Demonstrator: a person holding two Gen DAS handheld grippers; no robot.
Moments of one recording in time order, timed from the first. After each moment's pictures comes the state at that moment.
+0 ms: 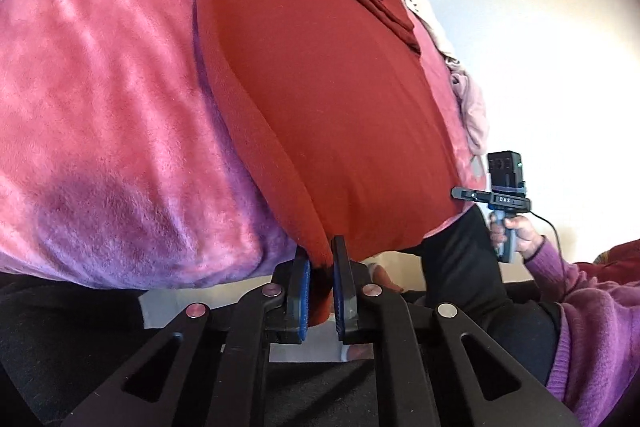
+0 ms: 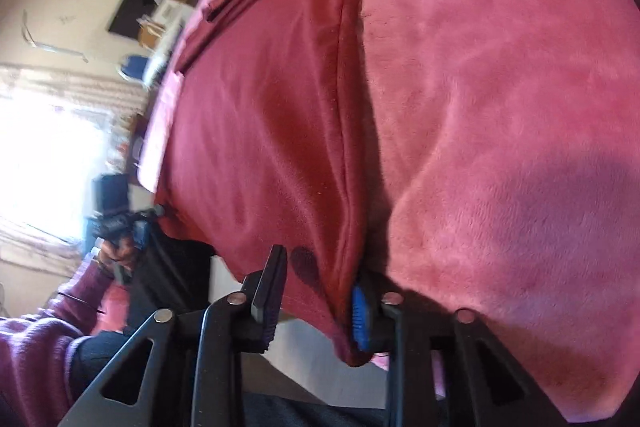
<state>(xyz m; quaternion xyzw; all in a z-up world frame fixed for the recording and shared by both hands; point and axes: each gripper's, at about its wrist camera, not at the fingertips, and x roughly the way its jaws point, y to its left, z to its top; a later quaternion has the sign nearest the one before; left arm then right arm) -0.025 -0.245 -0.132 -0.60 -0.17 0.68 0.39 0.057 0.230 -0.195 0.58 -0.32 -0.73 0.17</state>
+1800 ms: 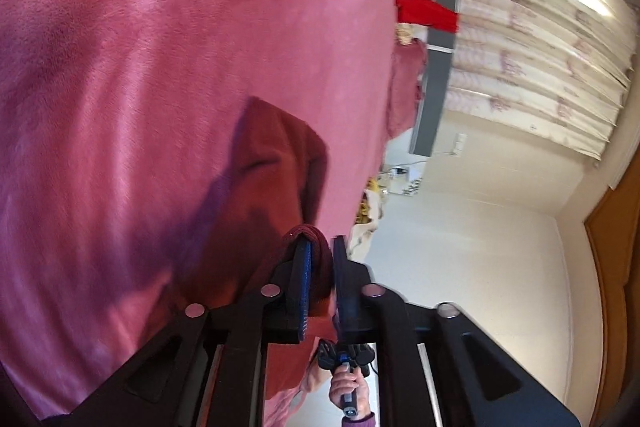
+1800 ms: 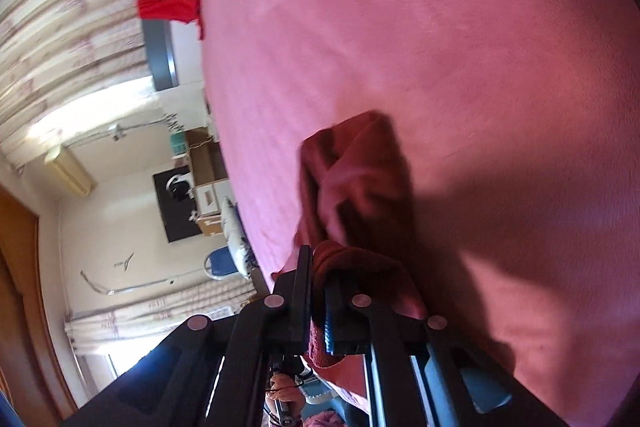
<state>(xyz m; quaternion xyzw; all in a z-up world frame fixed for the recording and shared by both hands) -0.288 -0.272 -0.167 -0.48 -0.62 0.58 0.22 -0.163 0.349 -0.206 0.42 -0.68 -0.60 0.09</state>
